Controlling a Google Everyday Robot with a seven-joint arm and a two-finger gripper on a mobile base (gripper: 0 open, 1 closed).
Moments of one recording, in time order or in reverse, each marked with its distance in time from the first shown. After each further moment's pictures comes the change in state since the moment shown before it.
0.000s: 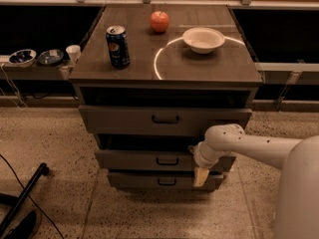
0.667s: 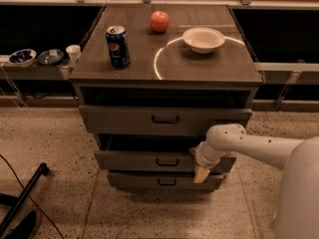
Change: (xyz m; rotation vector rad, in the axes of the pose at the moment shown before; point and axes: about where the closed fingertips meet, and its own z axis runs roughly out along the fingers) arm 0.003 0.002 -0.002 -0.013 0.004 0.004
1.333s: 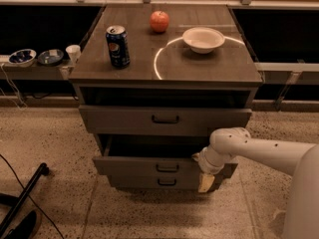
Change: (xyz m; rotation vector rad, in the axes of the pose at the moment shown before) arm 0.006 0.030 -0.009 -0.049 0.002 -0.007
